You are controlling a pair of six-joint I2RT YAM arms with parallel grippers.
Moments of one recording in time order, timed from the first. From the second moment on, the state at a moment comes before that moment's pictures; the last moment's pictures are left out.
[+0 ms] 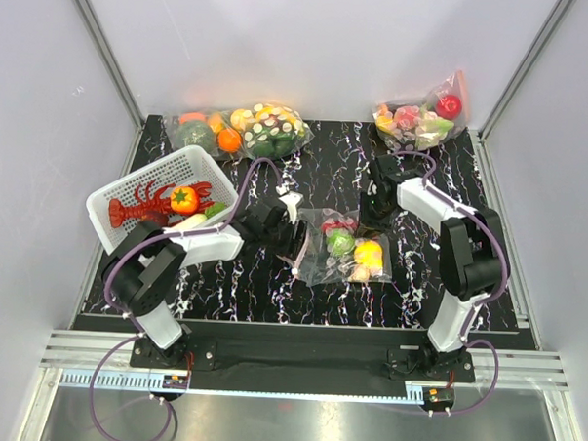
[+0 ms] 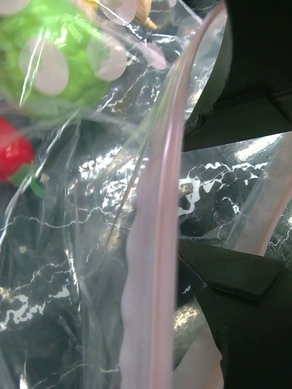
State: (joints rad) left arm -0.69 1.65 0.84 0.02 0.16 -0.35; right arm 0.32 1.83 1.30 -0.74 -0.18 0.39
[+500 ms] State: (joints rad) left arm -0.68 1.72 0.87 0.13 0.24 -0.34; right arm 0.39 1.89 1.29 -0.73 -0.18 0.39
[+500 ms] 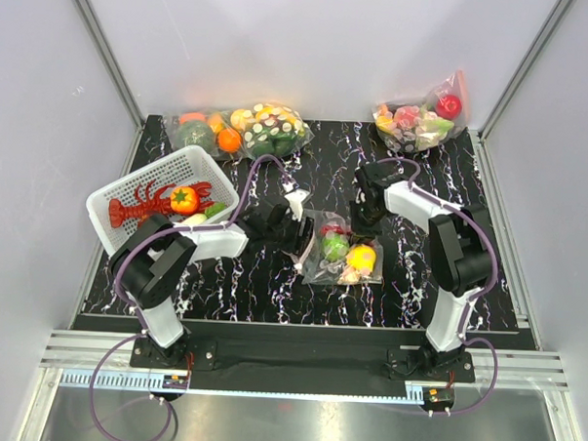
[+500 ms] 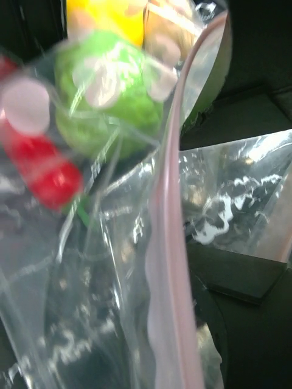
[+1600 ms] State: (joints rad) left arm -0.68 1.65 0.81 0.20 0.38 -0.37; right arm 0.42 1.74 1.37 -0.81 -0.17 0.38
